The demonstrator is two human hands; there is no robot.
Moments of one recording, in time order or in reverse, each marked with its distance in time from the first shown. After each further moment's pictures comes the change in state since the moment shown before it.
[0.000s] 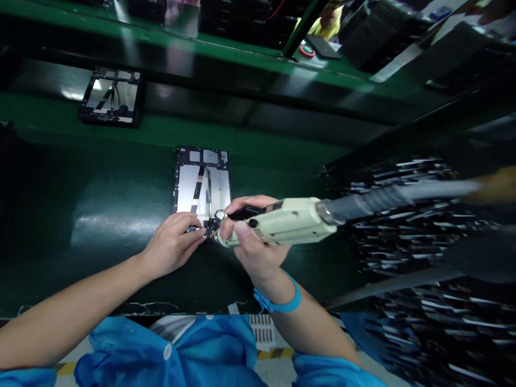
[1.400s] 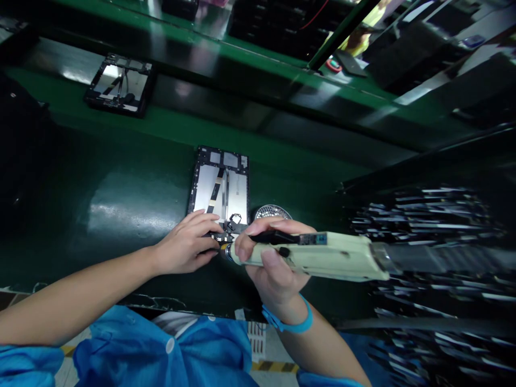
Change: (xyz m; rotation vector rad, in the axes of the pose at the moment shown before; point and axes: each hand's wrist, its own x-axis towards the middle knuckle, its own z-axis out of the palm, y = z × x) left_hand -0.002 -0.001 -0.005 -0.139 -0.115 0.019; right_hand -0.012 -0.007 0.005 0.018 -0.068 -0.013
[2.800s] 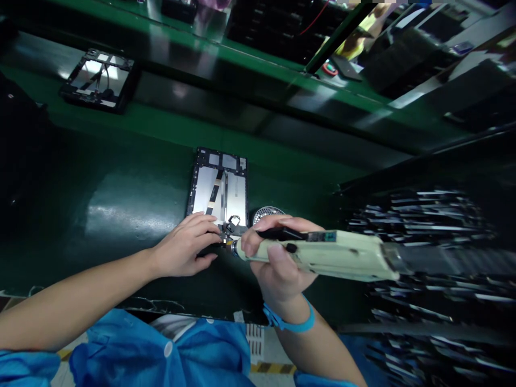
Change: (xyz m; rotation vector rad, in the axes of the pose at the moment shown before) left_hand 0.002 0.003 0.000 -0.046 0.050 -0.039; right_hand 0.007 -0.001 -0.004 -0.020 0.060 -0.057
